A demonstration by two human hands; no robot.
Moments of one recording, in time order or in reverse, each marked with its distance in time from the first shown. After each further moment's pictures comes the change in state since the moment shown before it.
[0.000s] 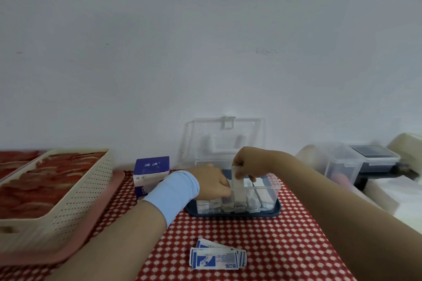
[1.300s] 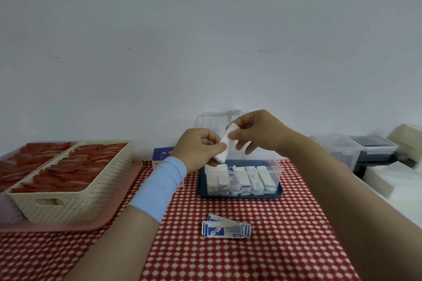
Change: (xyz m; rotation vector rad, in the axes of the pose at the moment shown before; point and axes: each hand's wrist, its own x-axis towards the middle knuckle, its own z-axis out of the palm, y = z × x) left_hand -0.095 0.034 -0.028 -1.048 0.740 -0.128; right_hand -0.090 -0.060 -0.028 0.745 0.401 -0.176
